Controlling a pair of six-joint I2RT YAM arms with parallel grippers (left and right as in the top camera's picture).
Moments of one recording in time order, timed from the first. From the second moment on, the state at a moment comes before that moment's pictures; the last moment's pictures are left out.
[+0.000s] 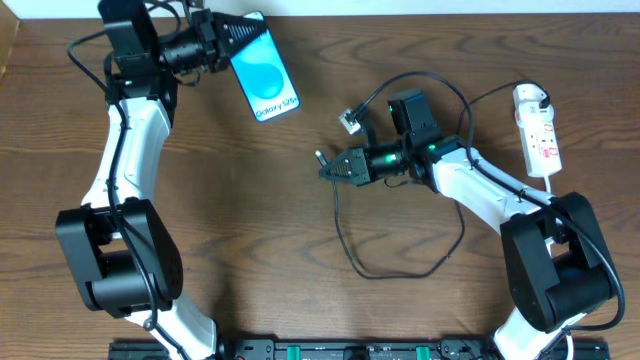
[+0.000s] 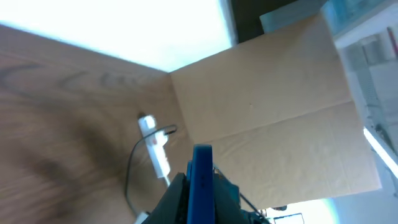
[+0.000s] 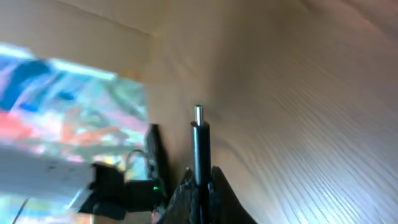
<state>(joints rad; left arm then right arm) 0.12 1.86 1.49 0.25 1.30 -1.04 0.43 1.84 1.10 -0.07 -1.11 0.34</state>
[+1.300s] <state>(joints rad) 0.07 1.86 1.49 0.59 1.18 -1.38 0.43 1.85 1.10 0.88 -1.26 0.78</state>
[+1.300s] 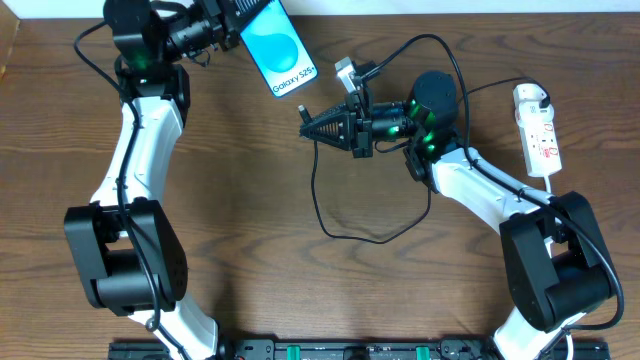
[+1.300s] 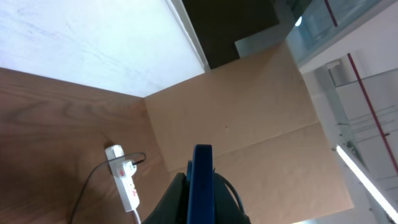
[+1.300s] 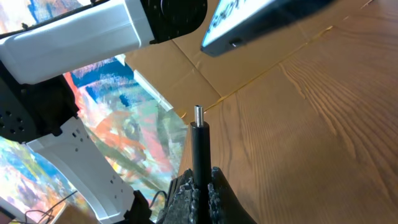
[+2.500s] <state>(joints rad) 0.05 1.86 1.49 0.59 1.26 -1.32 0.43 1.85 1.10 0.88 -1.22 0.84</state>
